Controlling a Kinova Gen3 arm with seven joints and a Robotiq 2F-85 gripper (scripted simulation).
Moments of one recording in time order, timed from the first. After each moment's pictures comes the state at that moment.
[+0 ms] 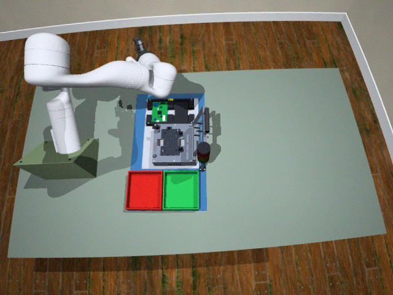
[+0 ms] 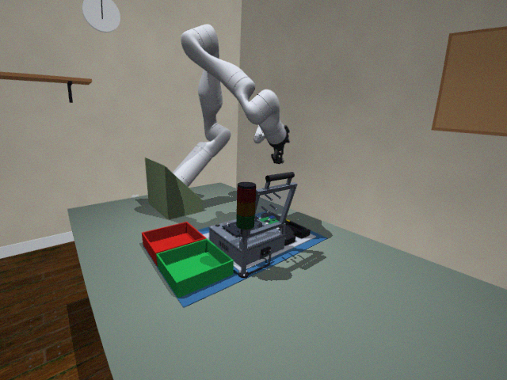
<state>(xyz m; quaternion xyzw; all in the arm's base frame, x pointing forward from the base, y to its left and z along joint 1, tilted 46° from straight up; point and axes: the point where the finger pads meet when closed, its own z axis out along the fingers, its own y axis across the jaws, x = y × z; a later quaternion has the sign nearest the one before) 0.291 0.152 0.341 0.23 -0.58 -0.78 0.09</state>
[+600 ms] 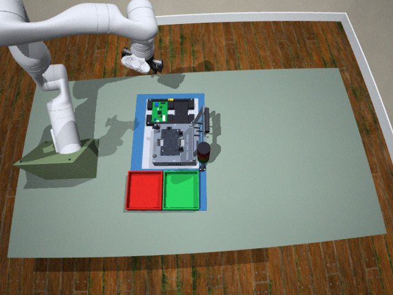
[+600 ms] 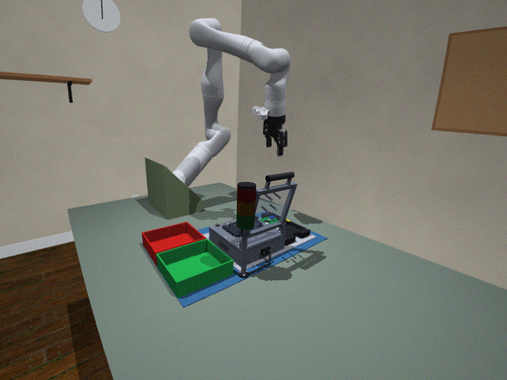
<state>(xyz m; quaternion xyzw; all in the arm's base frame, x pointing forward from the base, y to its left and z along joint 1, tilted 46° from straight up) 0.314 0.091 0.291 0.57 -0.64 -0.48 -0.20</state>
